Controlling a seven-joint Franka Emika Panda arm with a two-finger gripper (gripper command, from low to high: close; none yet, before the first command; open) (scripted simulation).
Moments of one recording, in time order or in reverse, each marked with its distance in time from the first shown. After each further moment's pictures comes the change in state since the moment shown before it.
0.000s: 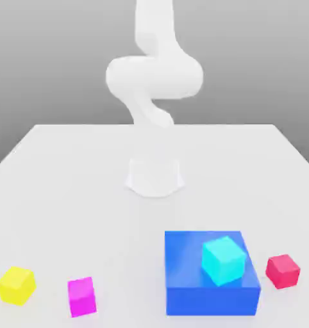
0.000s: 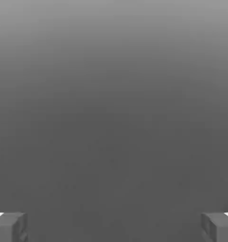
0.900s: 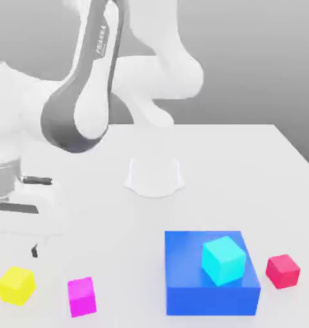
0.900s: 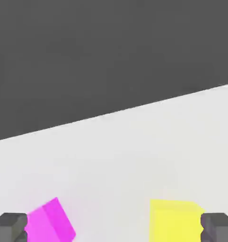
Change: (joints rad) arm -0.138 0.972 -0.332 -0.084 0.262 0.327 -0.458
